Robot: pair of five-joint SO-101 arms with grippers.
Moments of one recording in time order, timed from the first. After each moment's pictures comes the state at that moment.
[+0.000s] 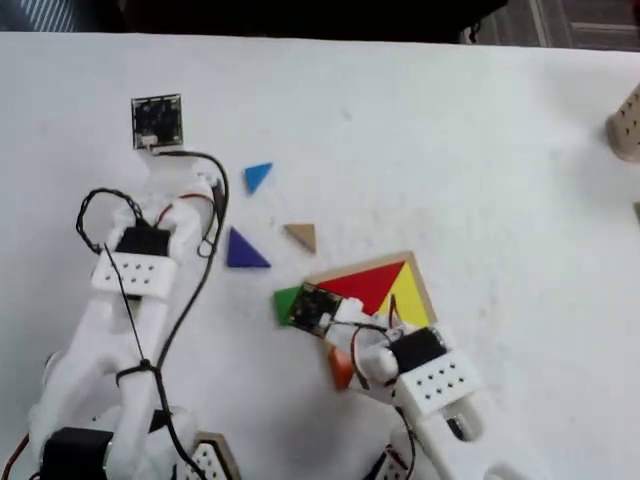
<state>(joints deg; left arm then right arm) -0.7 -24.6 46.1 30.7 15.2 -30.8 -56.3 74.9 66.0 42.6</state>
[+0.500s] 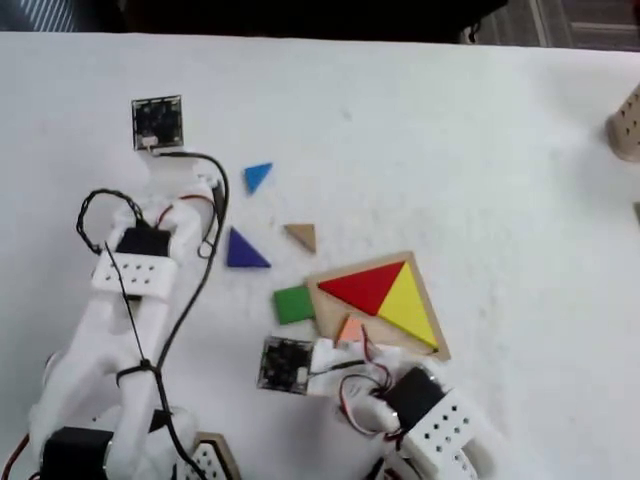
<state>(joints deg) -0.7 -24.6 46.2 30.7 15.2 -48.4 -69.8 79.2 69.8 43.5</state>
